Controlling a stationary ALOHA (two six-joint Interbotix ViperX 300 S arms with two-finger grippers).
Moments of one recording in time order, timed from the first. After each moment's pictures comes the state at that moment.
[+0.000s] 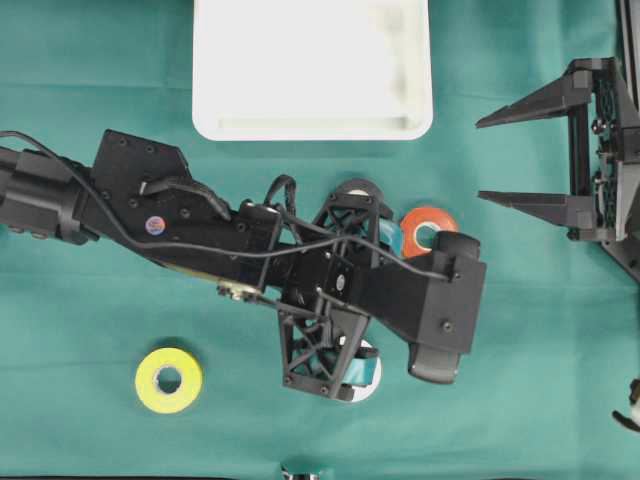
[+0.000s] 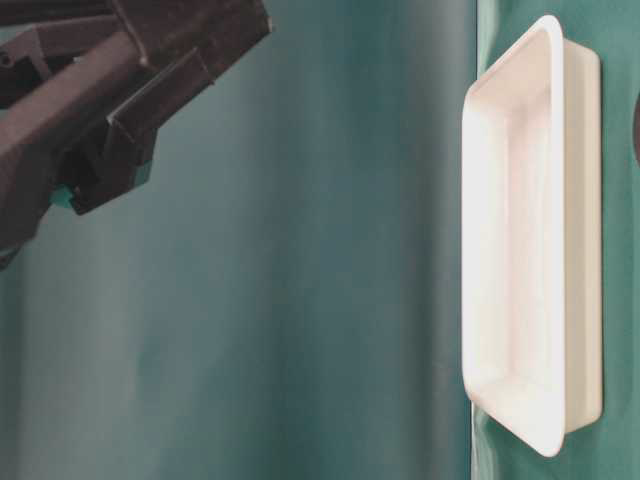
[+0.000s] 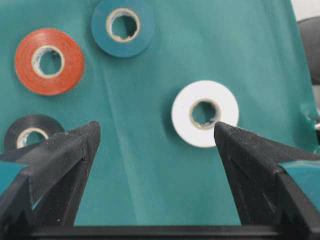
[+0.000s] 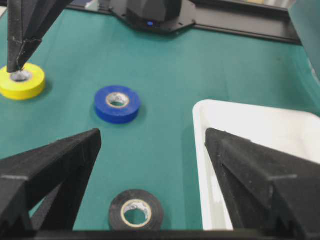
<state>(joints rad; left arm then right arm) -0.24 0.27 -0.34 0.00 1.04 -0.02 0.00 -0.87 1.11 0.00 -0.07 0.02</state>
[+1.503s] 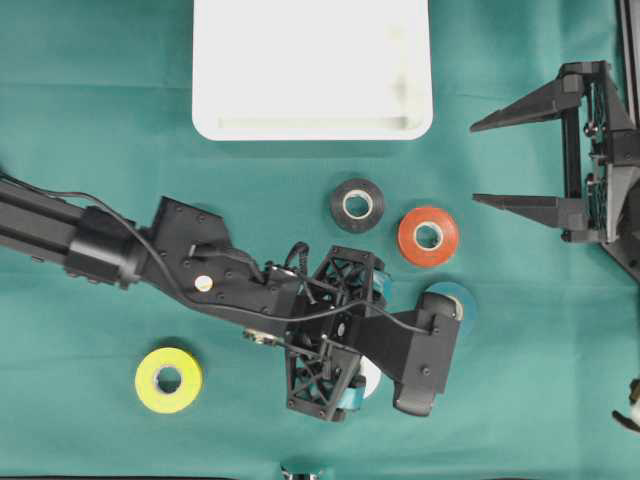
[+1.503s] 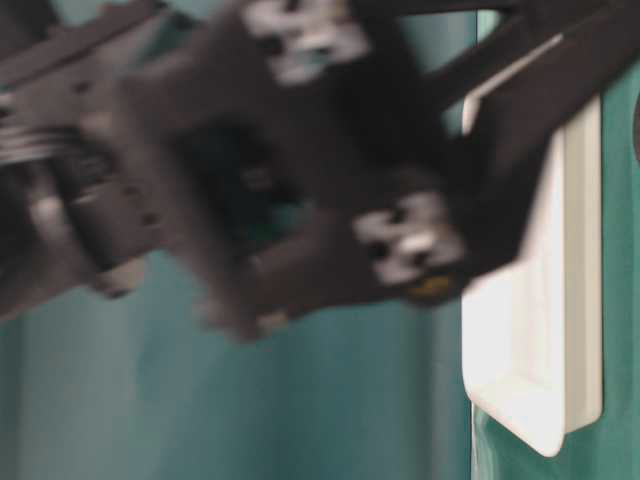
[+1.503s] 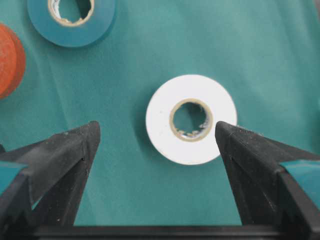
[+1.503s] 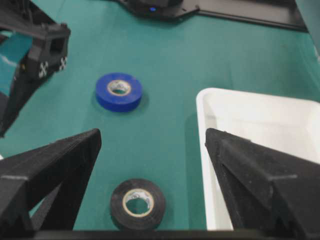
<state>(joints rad) -0.29 0.37 -0.17 0.00 0.81 -0.02 0.00 -0.84 1.10 0.00 -0.05 0.02</state>
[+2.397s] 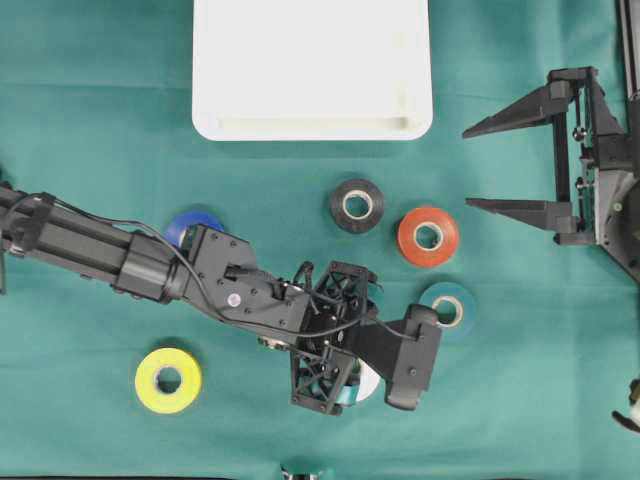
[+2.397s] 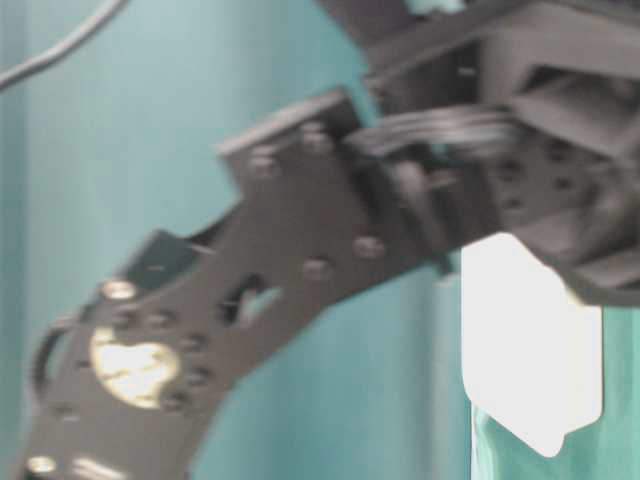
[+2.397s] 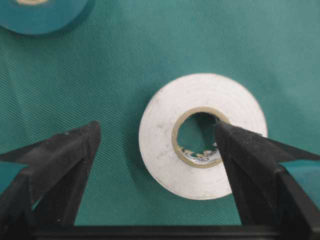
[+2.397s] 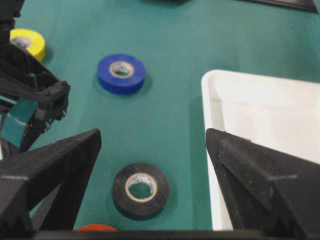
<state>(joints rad) -0.29 0.49 -0.07 0.00 0.62 -0.02 0.00 -0.80 1.10 0.00 -0.03 0.02</state>
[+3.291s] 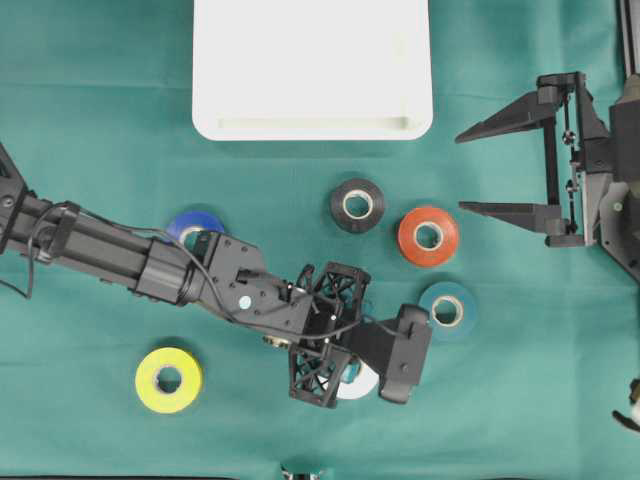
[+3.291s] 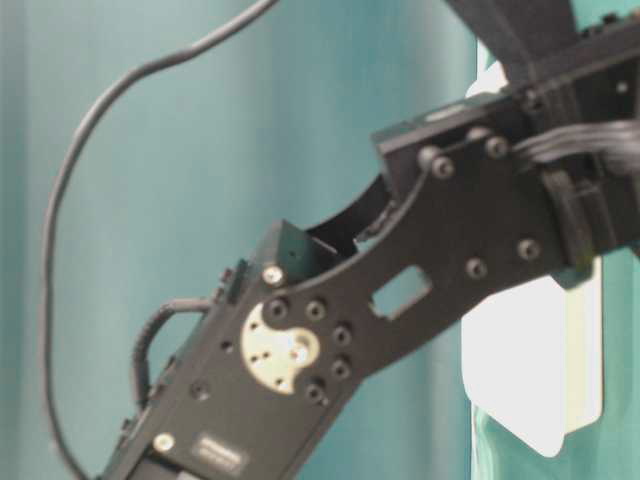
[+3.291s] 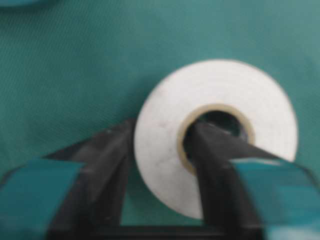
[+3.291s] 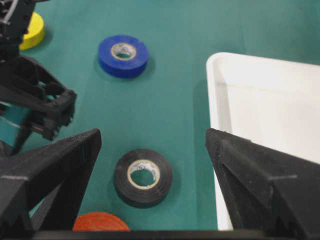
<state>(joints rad) -0.29 0.55 -0.06 0.00 0.63 0.00 0.00 -0.76 1.10 0.00 -0.03 0.02</state>
